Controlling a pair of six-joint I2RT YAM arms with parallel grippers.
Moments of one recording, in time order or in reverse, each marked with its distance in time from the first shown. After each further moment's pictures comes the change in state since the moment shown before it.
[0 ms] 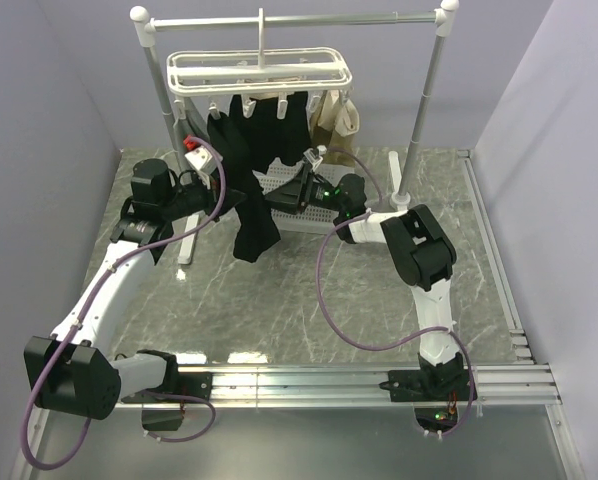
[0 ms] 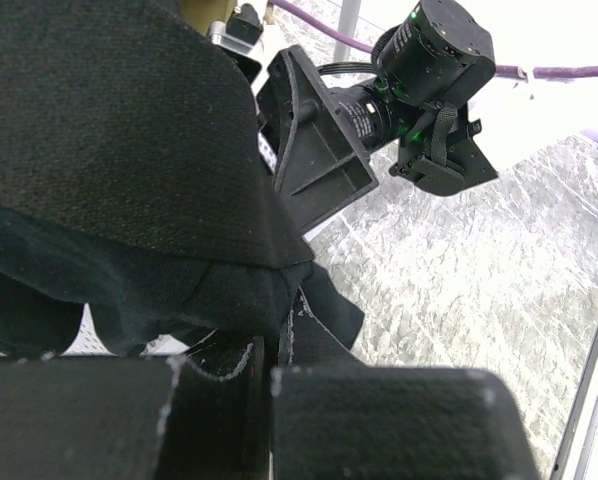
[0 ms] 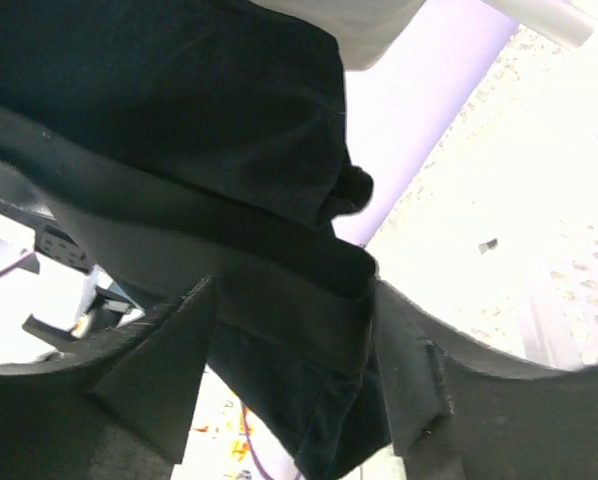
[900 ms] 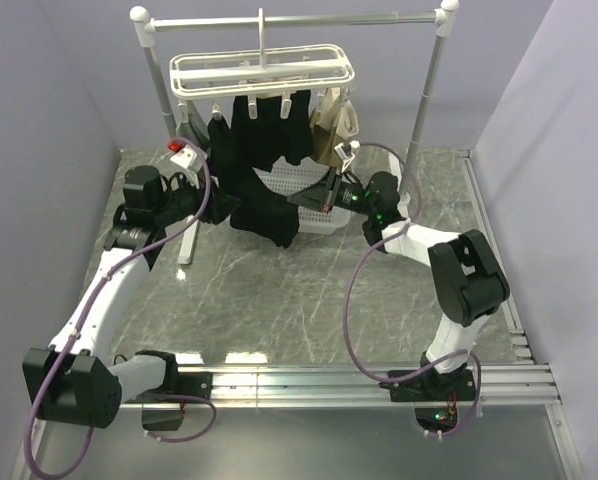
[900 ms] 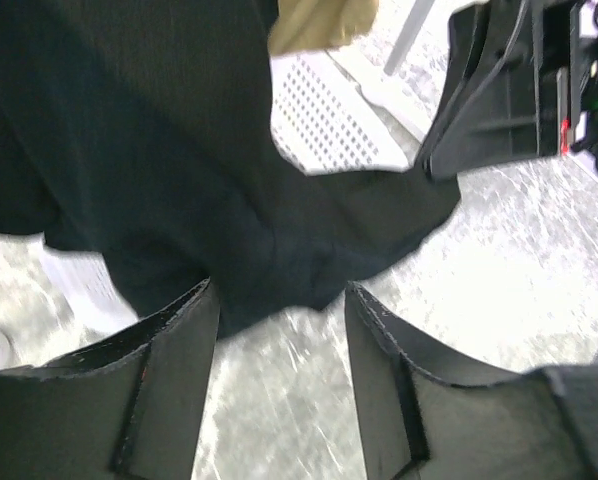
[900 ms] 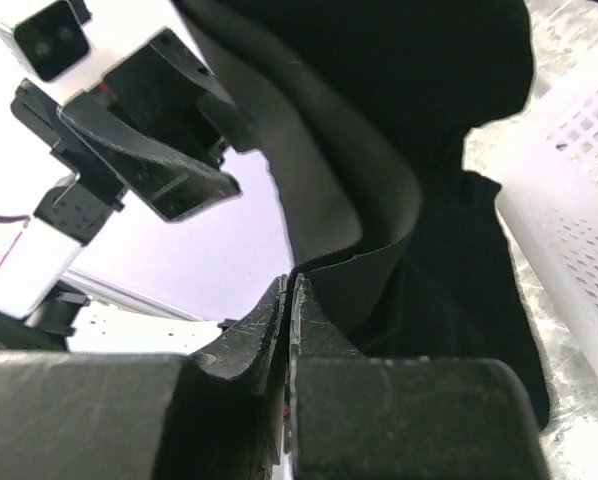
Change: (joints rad) left arm 0.051 -0.027 -0.031 -0.024 -0.103 -0.121; right arm -0.064 -0.392 -0.275 -0.212 0.045 -0.285
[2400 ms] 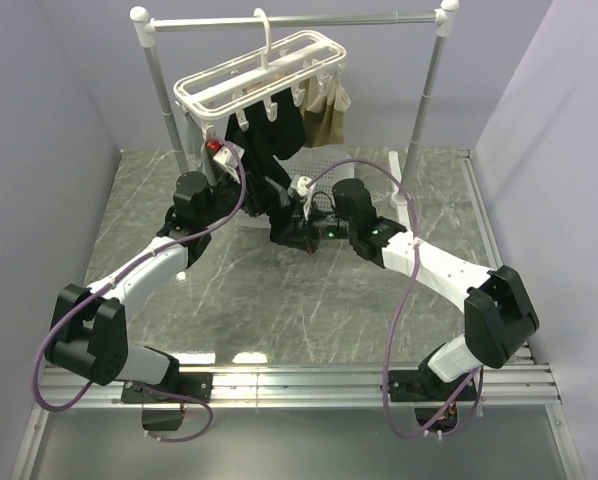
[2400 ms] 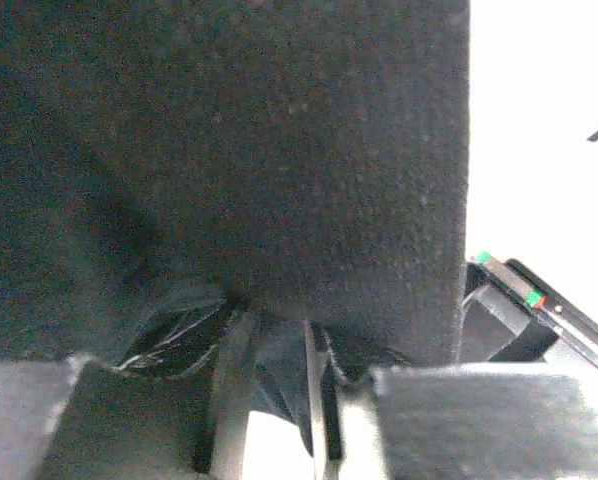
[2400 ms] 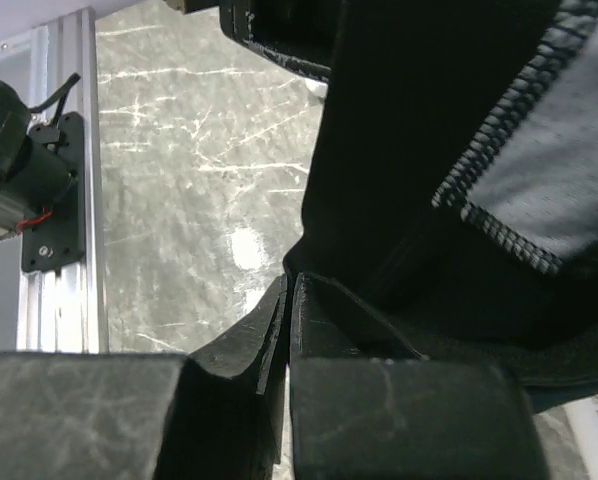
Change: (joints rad) left arm -0.245 0.219 -0.100 0.593 -0.072 -0.372; right arm 0.247 -0.296 0.060 -0.952 0.195 -1.196
